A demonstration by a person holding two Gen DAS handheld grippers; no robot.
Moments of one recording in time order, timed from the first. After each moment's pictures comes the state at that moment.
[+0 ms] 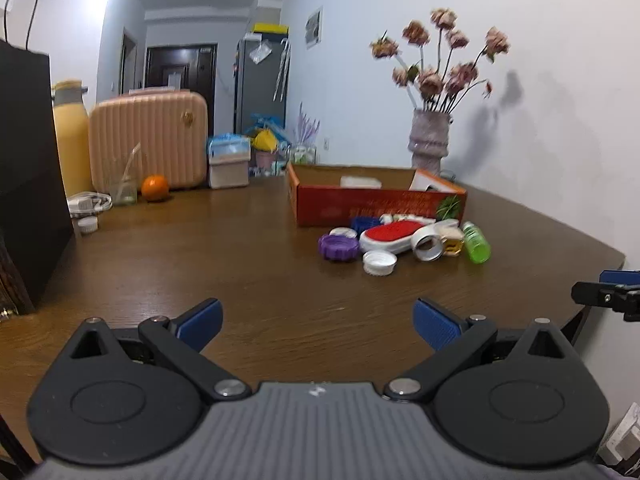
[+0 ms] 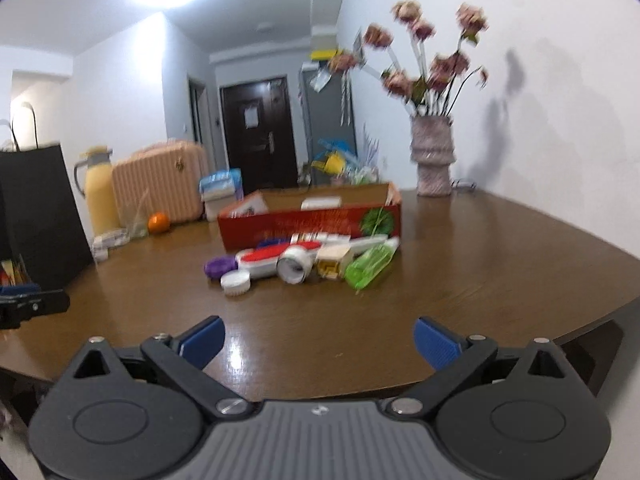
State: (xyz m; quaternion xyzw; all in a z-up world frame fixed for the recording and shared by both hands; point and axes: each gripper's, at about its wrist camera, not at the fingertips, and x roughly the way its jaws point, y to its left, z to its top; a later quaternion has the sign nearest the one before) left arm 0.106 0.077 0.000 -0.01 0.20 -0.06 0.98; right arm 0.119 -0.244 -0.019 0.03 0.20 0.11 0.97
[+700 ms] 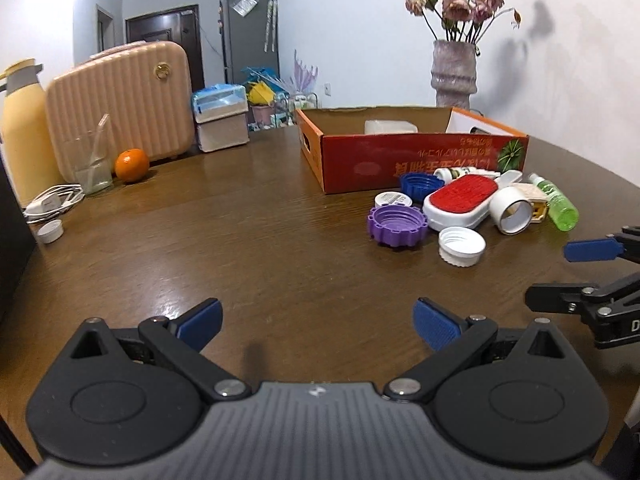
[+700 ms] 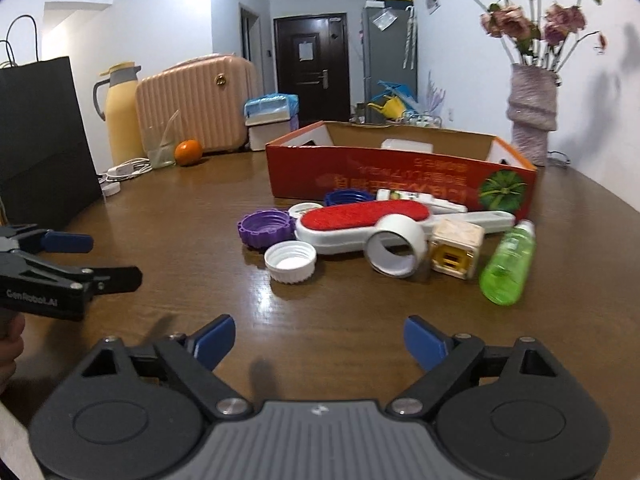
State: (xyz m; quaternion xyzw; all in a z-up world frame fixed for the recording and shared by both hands) left arm 0.251 0.092 -0.032 0.05 0.28 -0.06 0.96; right arm 0.262 -0.145 -0.049 -0.02 0.28 0.19 0.94
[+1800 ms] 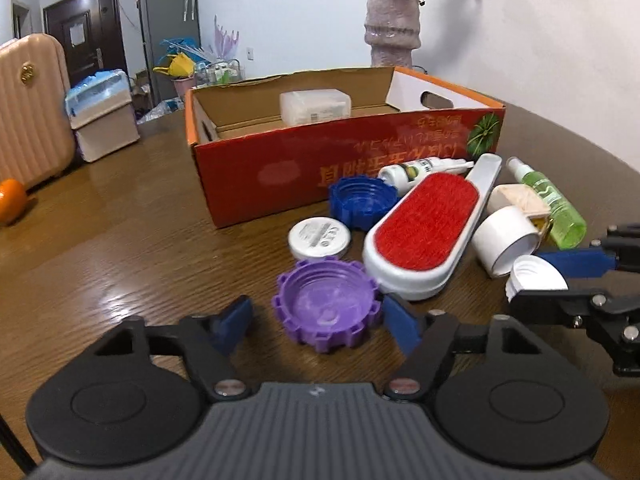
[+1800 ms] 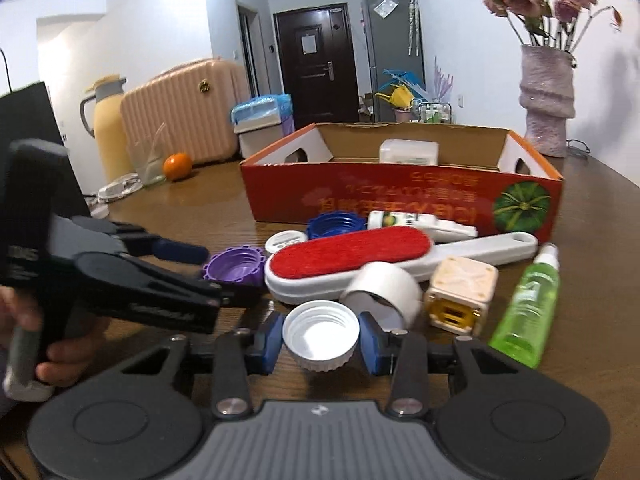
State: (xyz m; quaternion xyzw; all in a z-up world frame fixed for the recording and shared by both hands) left arm 0.374 0.027 -0.042 0.08 0.34 -0.17 0.92; right arm 0.320 -0.172 -0.037 0.02 0.29 0.20 0.93
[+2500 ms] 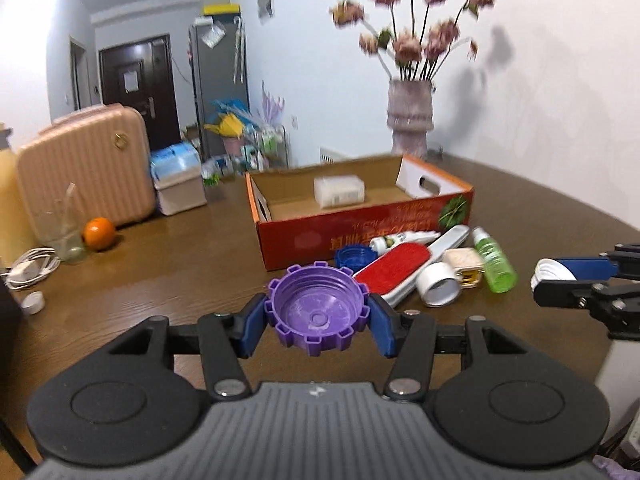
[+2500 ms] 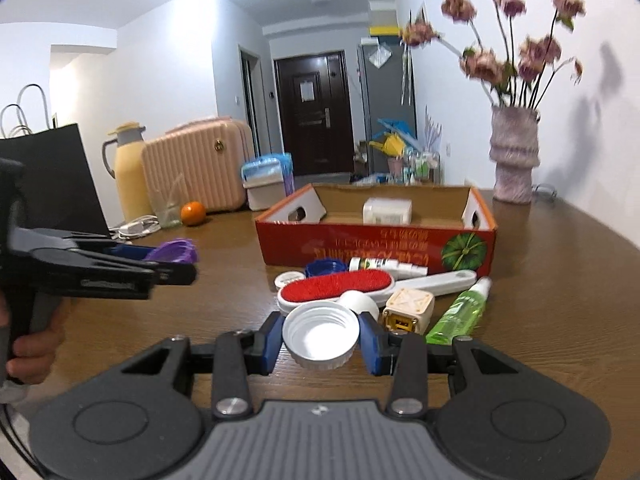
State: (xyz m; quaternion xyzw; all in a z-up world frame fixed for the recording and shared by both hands) left arm 0.230 0.035 0.043 0.06 0.23 -0.10 0.96; right arm 0.219 -0.210 0.019 0.01 0.21 0.19 0.96
